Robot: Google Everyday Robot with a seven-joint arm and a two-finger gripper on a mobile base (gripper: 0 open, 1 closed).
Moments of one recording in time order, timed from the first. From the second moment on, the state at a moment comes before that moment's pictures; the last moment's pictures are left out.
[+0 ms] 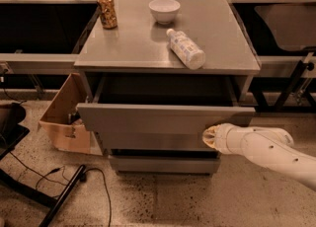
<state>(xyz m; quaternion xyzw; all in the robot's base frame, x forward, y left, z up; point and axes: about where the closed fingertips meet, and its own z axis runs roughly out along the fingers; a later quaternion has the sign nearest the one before) 0.596 -0.191 0.584 -0.65 0.65 -0.11 0.38</state>
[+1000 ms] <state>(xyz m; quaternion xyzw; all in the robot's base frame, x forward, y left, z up) 0.639 -0.184 0.603 -0.68 0.62 -0.11 0.38</state>
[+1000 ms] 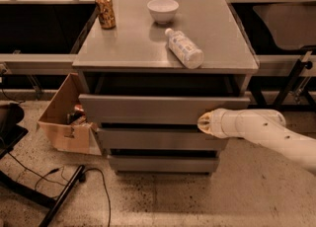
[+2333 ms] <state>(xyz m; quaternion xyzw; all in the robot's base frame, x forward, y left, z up) 0.639 -0.184 0.603 -0.68 0.62 -0.11 0.38</state>
